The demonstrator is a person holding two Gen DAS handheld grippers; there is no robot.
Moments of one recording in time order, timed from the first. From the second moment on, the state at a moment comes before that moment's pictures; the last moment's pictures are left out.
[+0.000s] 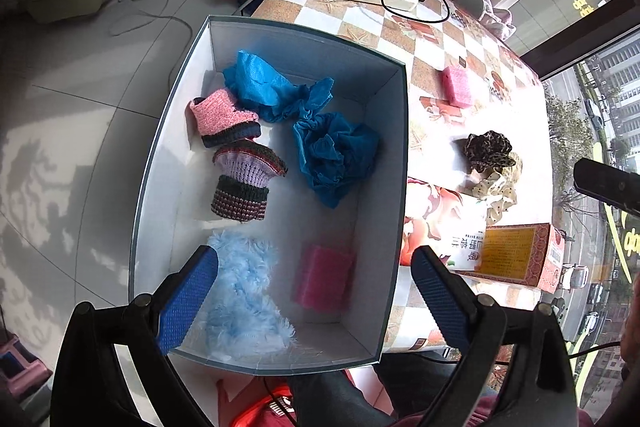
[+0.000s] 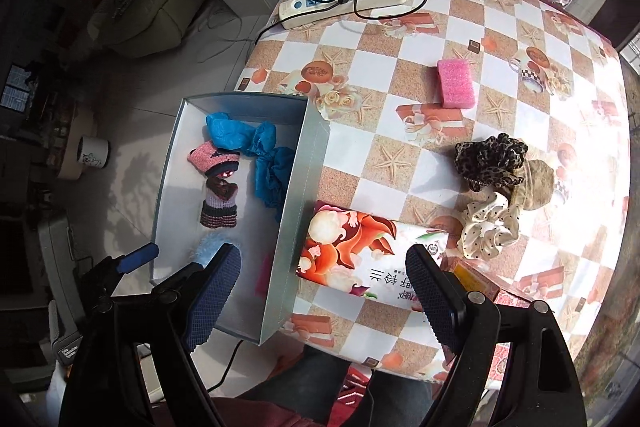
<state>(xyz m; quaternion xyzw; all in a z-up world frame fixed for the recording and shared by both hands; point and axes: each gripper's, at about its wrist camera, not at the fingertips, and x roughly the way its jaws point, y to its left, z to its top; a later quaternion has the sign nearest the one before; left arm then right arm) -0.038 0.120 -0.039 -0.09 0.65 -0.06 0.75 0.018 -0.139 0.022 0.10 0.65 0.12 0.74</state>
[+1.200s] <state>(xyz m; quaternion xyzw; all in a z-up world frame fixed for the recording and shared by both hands) 0.057 -0.109 -0.076 0.15 0.69 -0.14 0.70 0.076 -0.278 -0.217 0.20 0.83 0.14 0.51</state>
